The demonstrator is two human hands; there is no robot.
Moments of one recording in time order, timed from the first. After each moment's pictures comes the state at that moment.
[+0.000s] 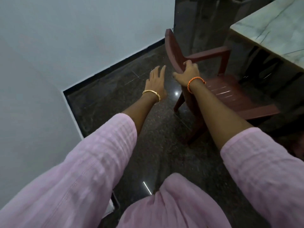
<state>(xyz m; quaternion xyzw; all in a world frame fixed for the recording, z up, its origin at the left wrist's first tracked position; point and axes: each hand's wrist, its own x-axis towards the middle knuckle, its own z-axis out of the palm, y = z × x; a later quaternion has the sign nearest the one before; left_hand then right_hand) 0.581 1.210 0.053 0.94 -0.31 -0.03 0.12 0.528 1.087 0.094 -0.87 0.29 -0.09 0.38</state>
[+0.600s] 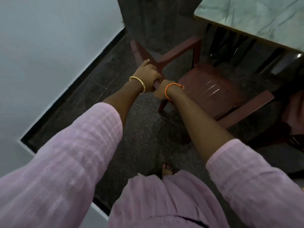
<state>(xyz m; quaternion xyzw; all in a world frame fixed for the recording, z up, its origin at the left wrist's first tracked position) 0.786 1.090 0.055 0.75 -0.65 0.01 -0.11 0.675 1.045 0.063 -0.87 0.37 0.16 0.28</state>
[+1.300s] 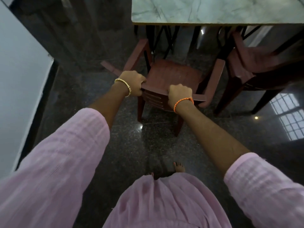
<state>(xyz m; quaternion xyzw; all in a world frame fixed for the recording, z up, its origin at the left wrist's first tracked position) 0.846 1.068 0.058 0.57 -0.81 0.01 -0.11 0.656 1.099 0.051 -0.79 0.62 0.03 0.06</state>
